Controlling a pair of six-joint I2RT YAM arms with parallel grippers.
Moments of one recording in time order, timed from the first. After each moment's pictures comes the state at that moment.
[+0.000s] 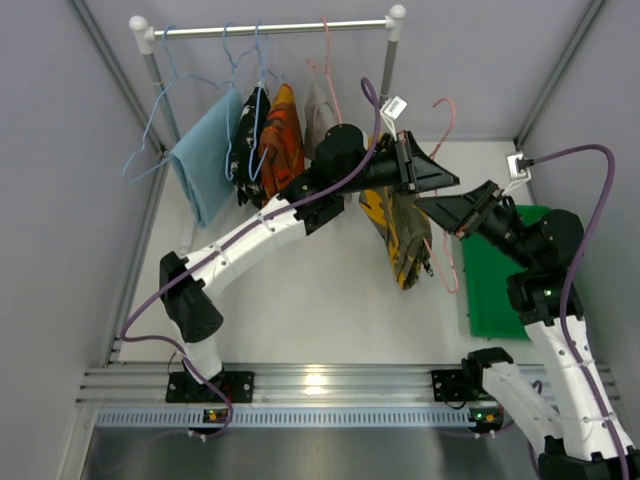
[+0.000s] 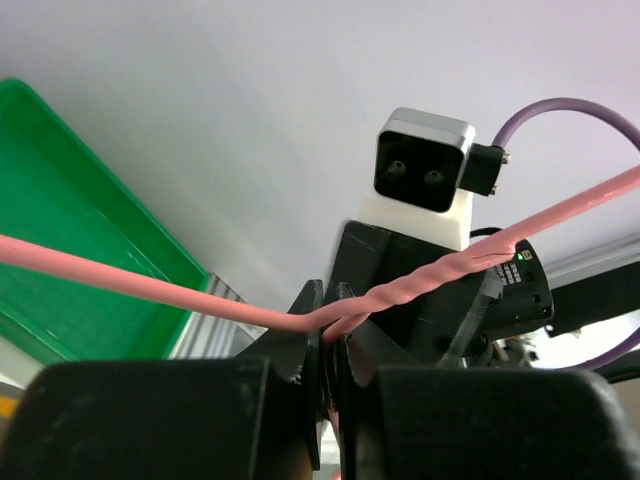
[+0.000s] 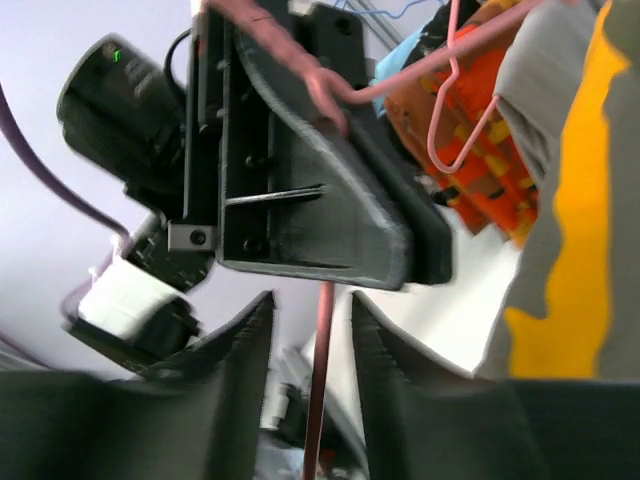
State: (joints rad) left arm -0.90 1.80 1.86 0.06 0.48 -1.04; right arm 0.16 0.73 0.93 0.02 -0.68 0.98
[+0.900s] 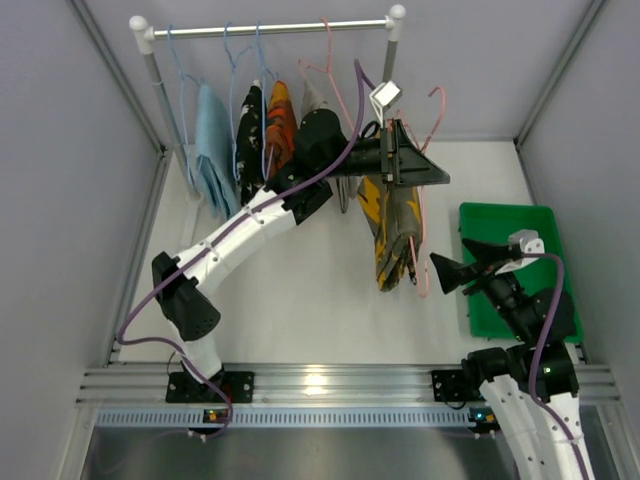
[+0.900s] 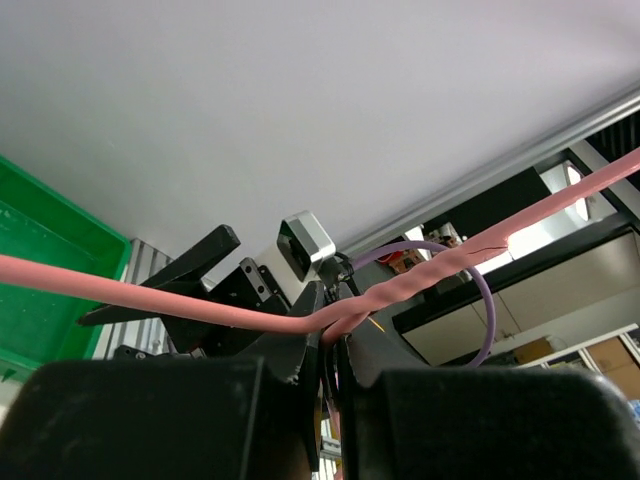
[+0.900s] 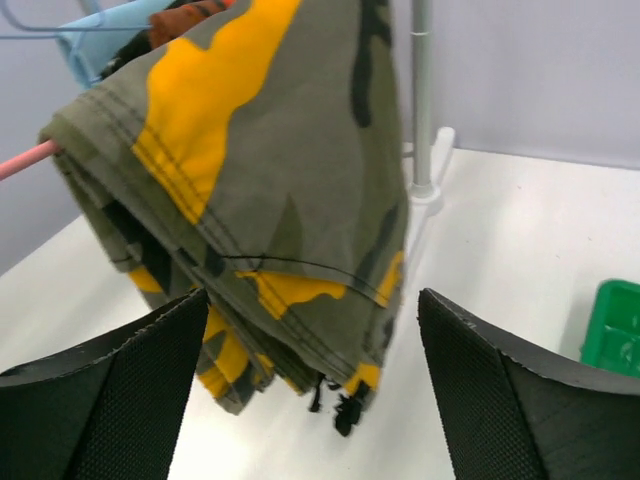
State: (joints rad) left arm -0.82 1.79 1.90 0.16 0.78 -1.16; right arm 0.17 0.20 0.57 -0.27 -0.31 0.24
